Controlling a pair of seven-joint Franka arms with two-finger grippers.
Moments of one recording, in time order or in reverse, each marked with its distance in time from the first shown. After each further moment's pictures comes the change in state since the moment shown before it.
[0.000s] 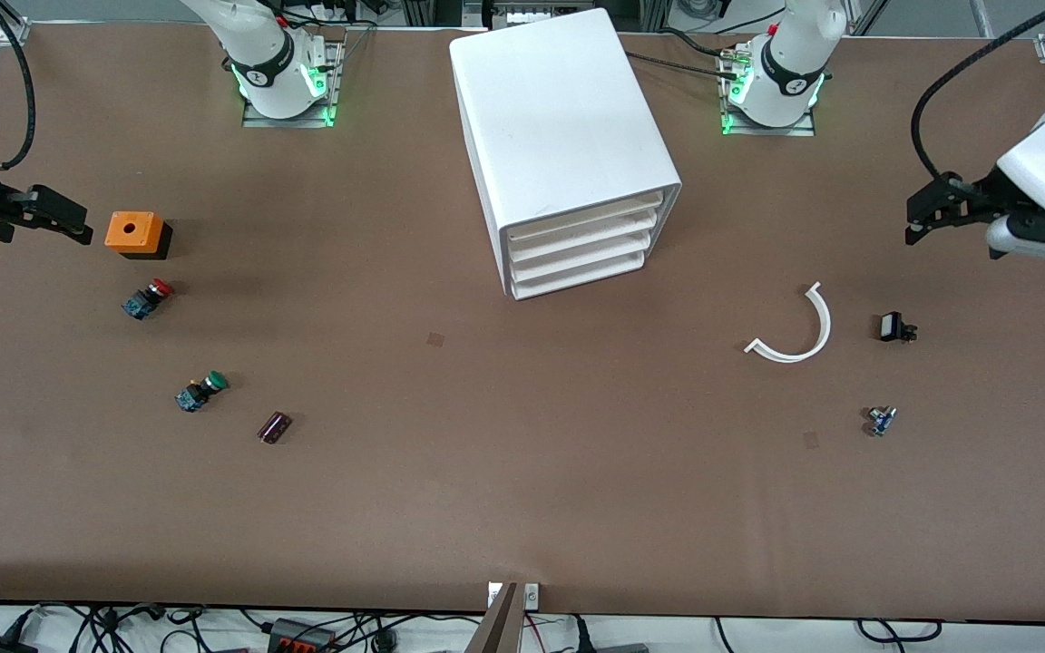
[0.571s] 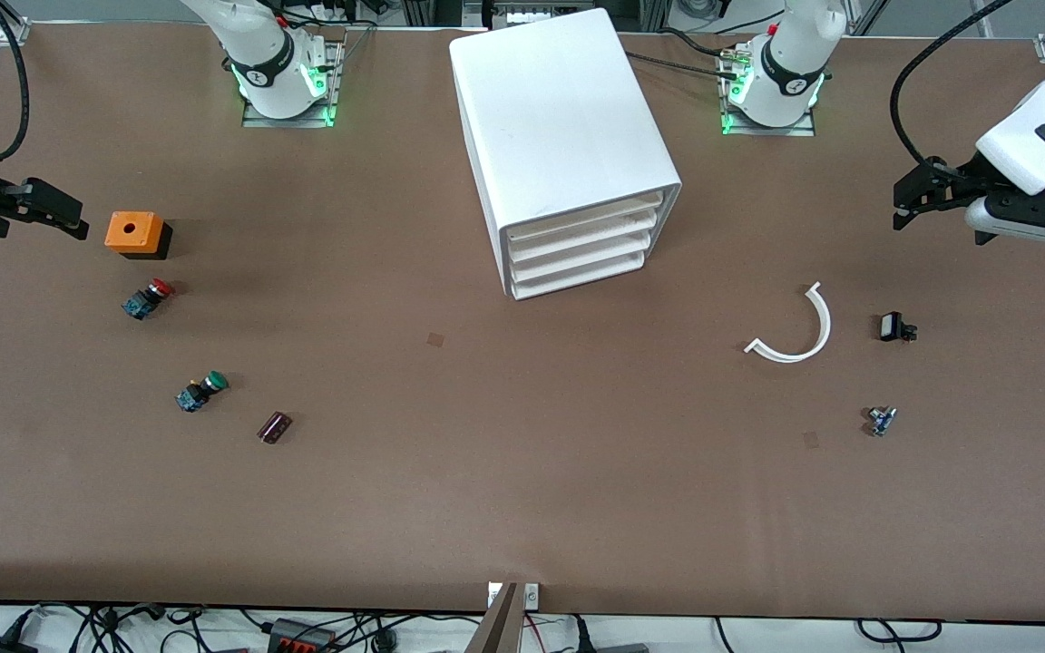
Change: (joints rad) left arm -0.030 -0.021 0.021 -0.038 0.000 0.011 0.001; right arm 0.000 -0.014 0.000 0.000 0.000 0.000 -0.004
